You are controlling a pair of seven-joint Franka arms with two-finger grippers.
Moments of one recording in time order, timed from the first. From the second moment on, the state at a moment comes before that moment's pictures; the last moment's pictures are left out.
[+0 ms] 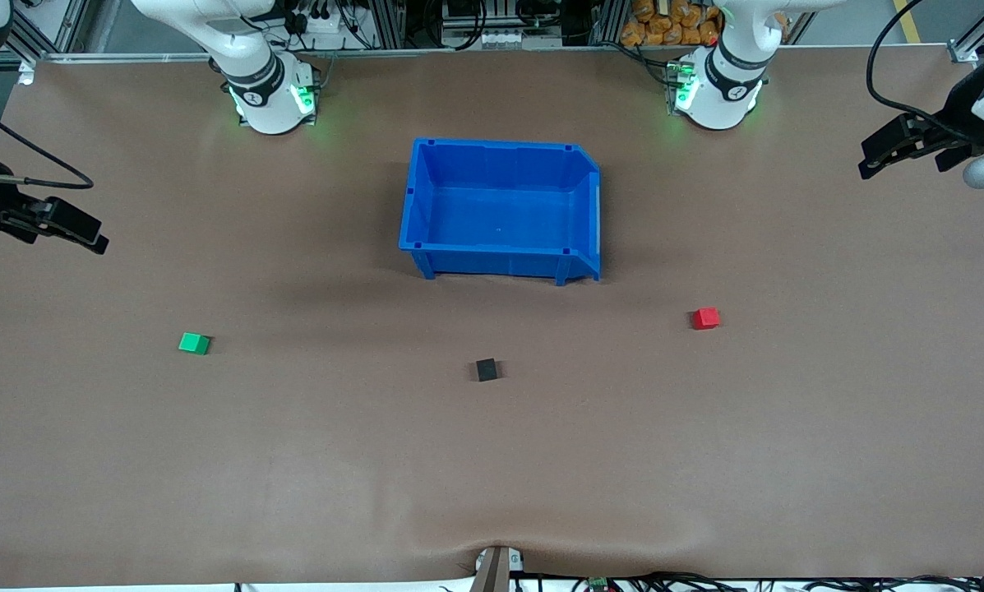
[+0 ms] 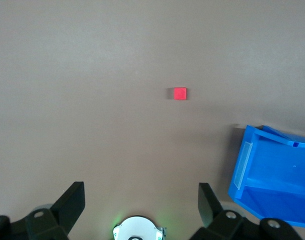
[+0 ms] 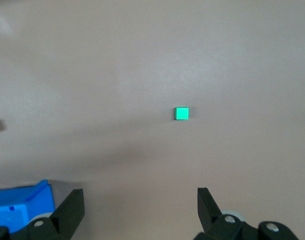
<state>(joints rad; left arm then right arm) 0.00 -0.09 -0.08 -1.57 0.04 1.44 -0.16 0.06 0.07 -0.06 -1.47 0.01 1.54 0.13</state>
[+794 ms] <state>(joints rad) 0.00 -0.09 -0.08 -1.57 0.04 1.44 -0.14 0.02 0.08 -0.06 -1.43 -0.01 1.53 -0.07</state>
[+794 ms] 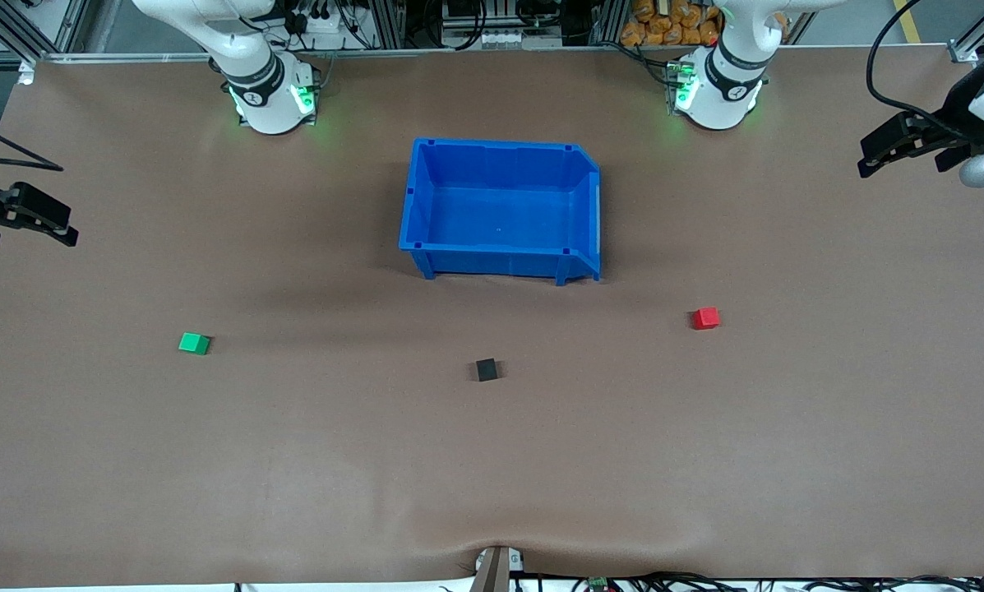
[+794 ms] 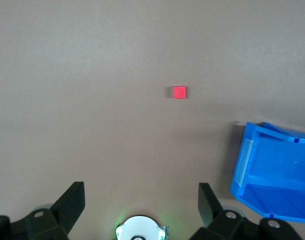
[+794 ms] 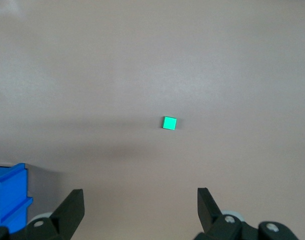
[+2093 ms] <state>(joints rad) -0.01 -0.08 -0.09 -1.57 0.04 1.43 -0.14 -0.07 0.39 -0.06 -1.44 -0.02 1.64 -0.07</state>
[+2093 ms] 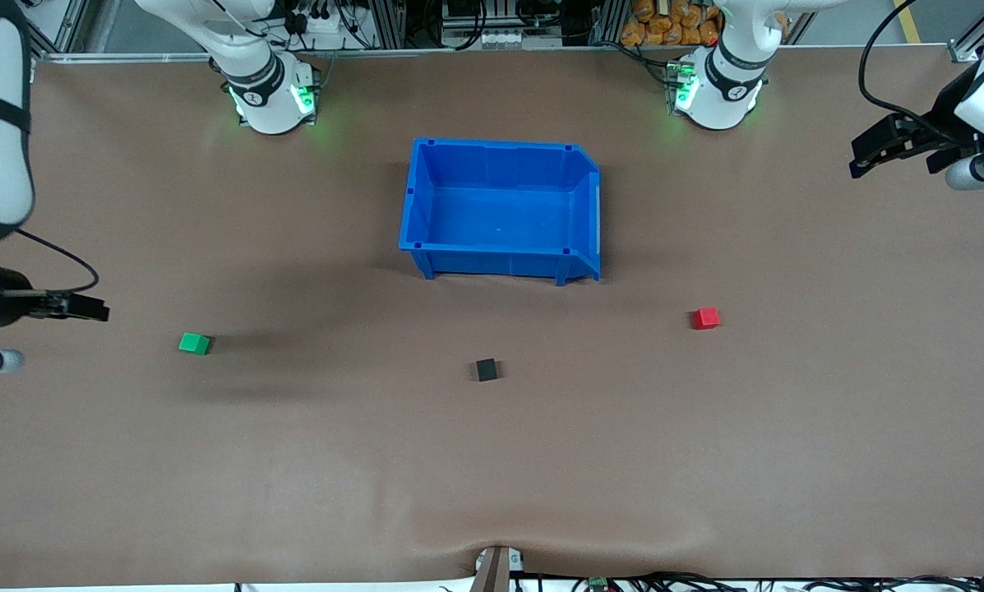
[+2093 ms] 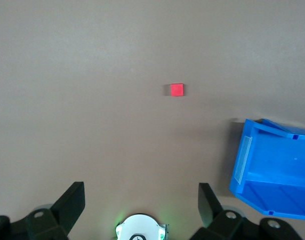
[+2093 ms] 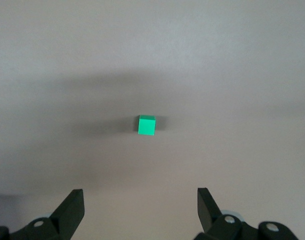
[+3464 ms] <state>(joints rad) -0.02 0.12 -0.12 -1.77 0.04 1.70 -0.16 -0.14 0.79 -0.07 -1.46 0.14 1.80 -0.03</state>
